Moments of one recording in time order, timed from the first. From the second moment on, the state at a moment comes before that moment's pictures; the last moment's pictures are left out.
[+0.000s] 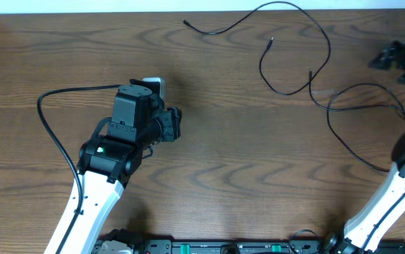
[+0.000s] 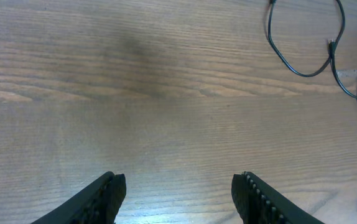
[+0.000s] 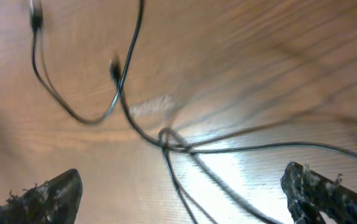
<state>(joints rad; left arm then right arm) -0.30 1.14 1.00 -0.68 0.10 -0.30 -0.46 2.28 2.27 -1.45 -0.43 -0.14</state>
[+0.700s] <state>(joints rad) -0.30 1.14 1.00 -0.71 0.10 -0.30 -0.09 2.28 2.25 -1.55 0.07 1.06</state>
